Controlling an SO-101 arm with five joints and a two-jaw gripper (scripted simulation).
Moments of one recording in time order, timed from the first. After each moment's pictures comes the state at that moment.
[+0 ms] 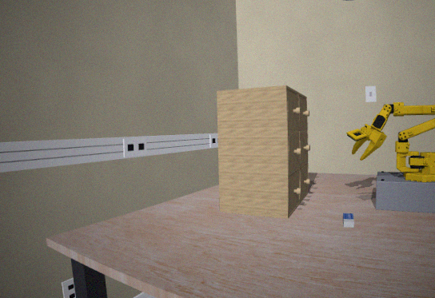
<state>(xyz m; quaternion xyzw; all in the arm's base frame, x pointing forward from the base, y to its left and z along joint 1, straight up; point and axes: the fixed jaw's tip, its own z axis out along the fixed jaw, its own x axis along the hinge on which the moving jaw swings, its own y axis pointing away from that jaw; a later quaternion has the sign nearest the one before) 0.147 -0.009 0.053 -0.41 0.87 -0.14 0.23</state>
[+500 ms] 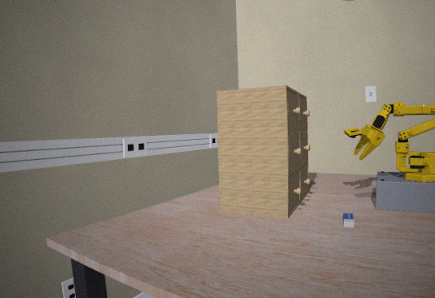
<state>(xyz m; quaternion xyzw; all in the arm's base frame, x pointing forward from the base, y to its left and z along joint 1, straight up) 0.148 -0.009 0.054 -0.26 0.93 -0.10 0.25</state>
